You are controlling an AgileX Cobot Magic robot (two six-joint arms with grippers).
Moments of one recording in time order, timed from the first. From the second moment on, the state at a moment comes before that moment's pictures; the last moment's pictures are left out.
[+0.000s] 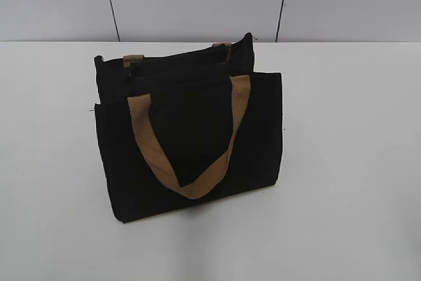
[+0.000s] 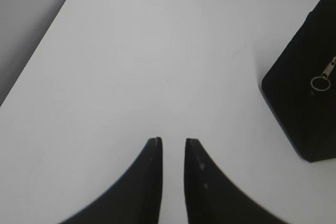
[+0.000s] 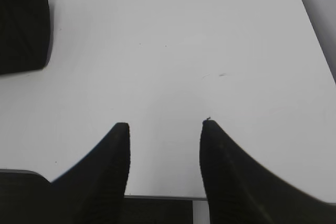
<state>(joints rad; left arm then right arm) 0.01 -0.01 -0.54 -0.01 1.07 0.01 -0.07 -0.01 -0.47 0.10 1.09 -0.18</state>
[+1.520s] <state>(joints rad) 0.01 0.09 -0.54 0.00 1.07 0.03 -0.07 -0.01 -0.47 0.10 1.09 -0.18</state>
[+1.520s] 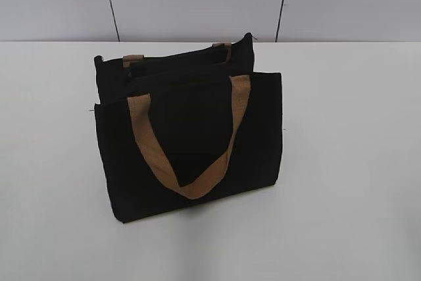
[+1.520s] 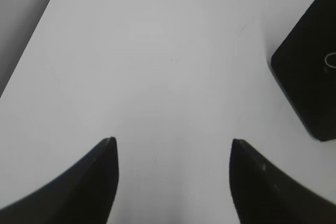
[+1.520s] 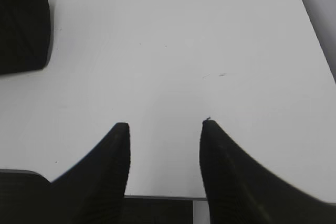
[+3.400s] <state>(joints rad) 0.01 0.75 -0.30 -0.22 -0.29 0.15 -0.07 -0.01 -0.47 0.10 1.09 -0.18</state>
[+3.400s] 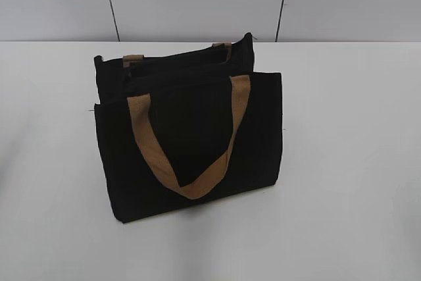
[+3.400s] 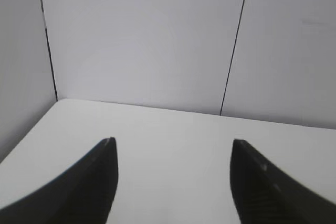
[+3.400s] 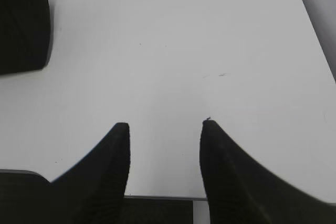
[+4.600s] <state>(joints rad) 0.01 1.69 -0.13 0.62 -1.20 -0.30 -0.07 -0.01 -0.47 0.10 1.09 -0.18</state>
